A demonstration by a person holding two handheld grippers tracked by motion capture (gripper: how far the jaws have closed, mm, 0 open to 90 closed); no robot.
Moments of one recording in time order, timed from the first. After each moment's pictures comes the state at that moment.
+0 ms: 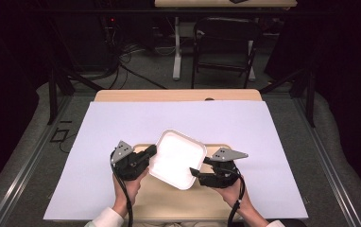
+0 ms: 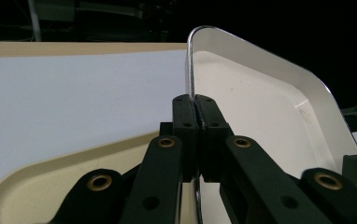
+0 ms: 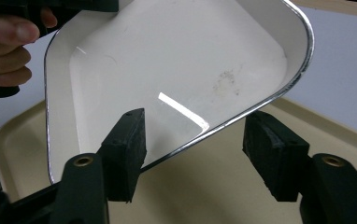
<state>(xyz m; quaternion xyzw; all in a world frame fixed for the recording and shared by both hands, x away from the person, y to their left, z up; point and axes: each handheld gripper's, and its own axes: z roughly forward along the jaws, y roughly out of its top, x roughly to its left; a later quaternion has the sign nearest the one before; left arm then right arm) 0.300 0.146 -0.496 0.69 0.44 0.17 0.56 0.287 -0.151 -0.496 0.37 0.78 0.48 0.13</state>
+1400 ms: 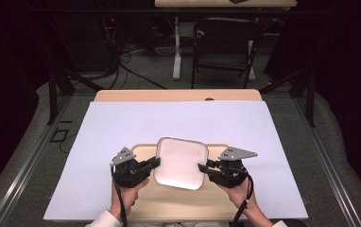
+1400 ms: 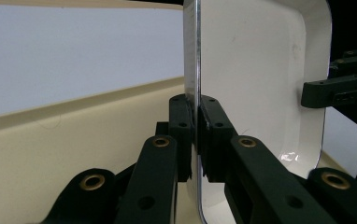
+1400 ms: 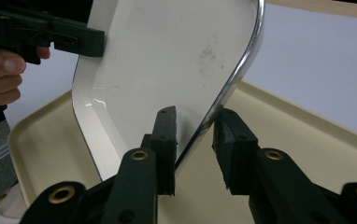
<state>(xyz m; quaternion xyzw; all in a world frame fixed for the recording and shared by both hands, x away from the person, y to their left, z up) 0.287 0.150 -0.501 0.72 0.43 0.08 0.53 0.284 -0.168 -0.488 0.37 0.78 0.49 0.12</state>
